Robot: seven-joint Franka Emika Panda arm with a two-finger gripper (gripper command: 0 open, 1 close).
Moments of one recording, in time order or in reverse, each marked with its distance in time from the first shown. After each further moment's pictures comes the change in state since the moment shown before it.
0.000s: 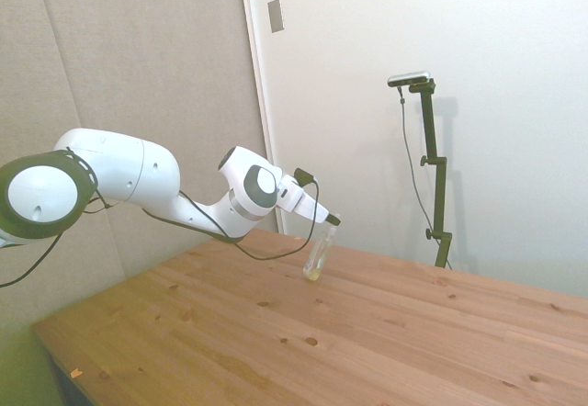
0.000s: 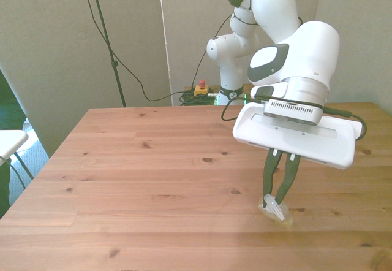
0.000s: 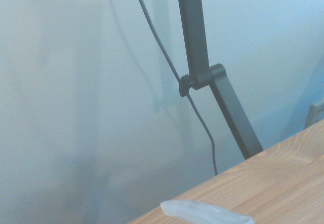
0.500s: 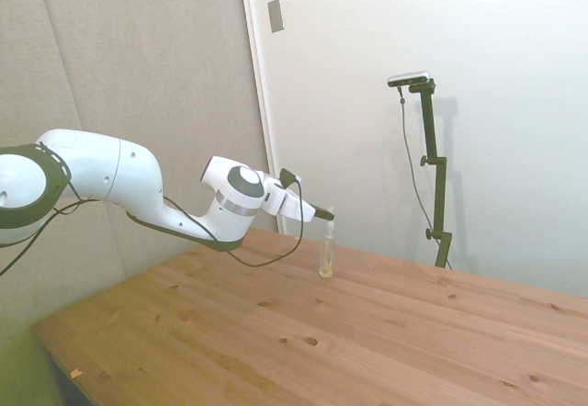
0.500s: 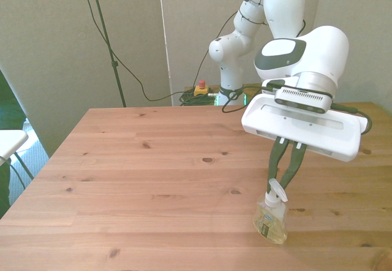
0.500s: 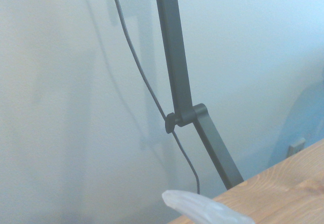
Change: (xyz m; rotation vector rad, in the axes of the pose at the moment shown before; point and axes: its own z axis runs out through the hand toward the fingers) arm -0.020 0.008 -0.021 0.057 0.128 0.002
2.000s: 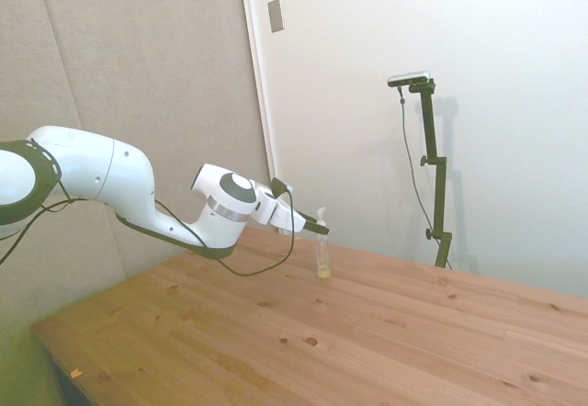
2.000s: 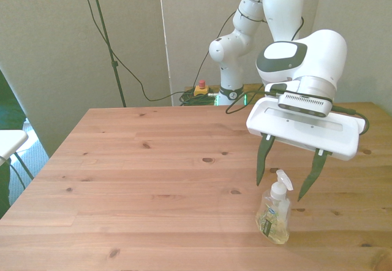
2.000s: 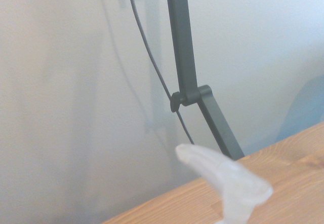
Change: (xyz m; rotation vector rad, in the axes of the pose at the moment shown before) arm -0.007 0.019 -0.013 -0.046 -0.097 -0.013
